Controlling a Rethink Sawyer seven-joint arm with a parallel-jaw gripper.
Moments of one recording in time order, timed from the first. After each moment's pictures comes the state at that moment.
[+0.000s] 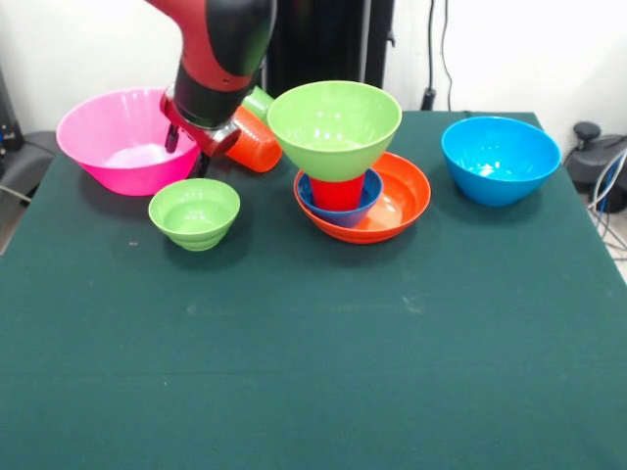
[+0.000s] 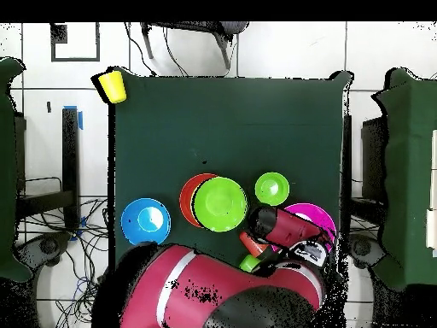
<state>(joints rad) -0.18 -0.26 -0.45 1.71 0.08 0.27 1.97</state>
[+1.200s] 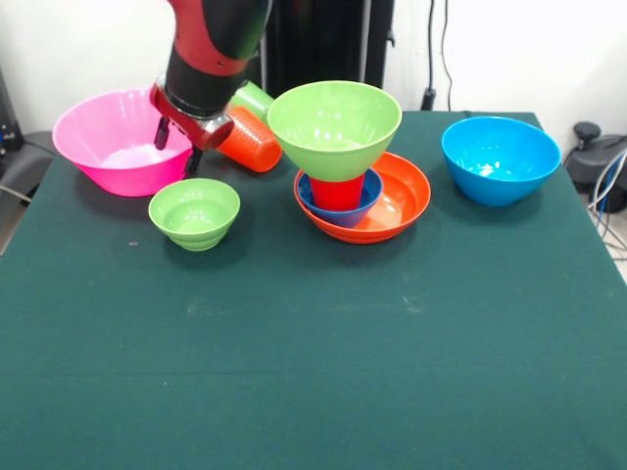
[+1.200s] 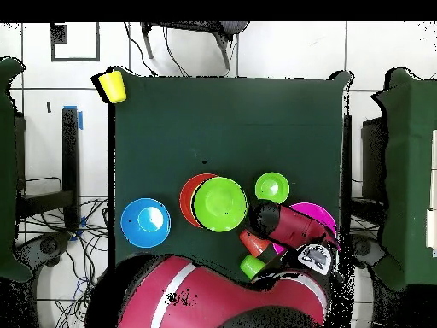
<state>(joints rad) -0.18 -0.33 -0.45 1.71 0.08 0.26 1.97</state>
